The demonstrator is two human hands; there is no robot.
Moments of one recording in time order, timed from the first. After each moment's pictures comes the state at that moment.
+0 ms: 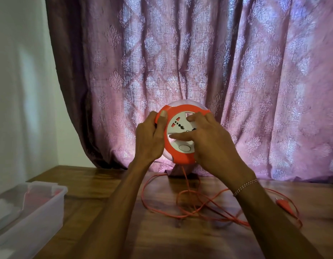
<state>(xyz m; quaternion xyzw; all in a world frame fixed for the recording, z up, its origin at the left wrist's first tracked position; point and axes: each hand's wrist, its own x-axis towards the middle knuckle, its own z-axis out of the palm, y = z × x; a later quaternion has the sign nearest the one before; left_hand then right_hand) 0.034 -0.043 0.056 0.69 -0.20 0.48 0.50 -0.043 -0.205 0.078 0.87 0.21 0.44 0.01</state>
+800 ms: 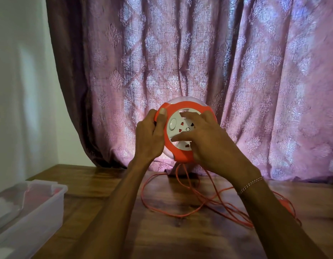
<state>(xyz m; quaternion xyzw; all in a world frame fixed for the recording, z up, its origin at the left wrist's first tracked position) 0.032 -0.044 0.058 0.68 -0.21 0.49 0.51 -0.045 -0.206 0.084 0.87 0.26 0.42 0.03</state>
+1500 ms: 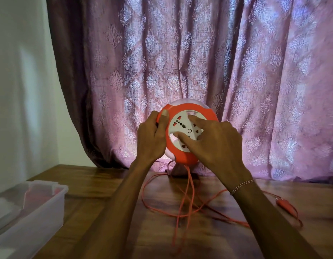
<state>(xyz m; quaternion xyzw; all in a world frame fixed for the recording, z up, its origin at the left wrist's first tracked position) 0.030 -0.046 0.057 0.68 -0.20 0.48 0.51 -0.037 -0.202 0.072 0.82 0.08 0.56 -0.09</state>
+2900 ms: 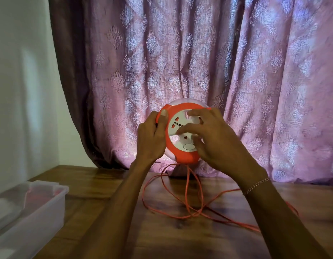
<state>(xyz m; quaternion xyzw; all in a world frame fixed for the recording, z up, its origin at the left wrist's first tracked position) 0.030 -0.045 0.058 0.68 -0.20 0.47 0.53 -0.046 -0.214 0.087 0.85 0.28 0.45 -0.06</state>
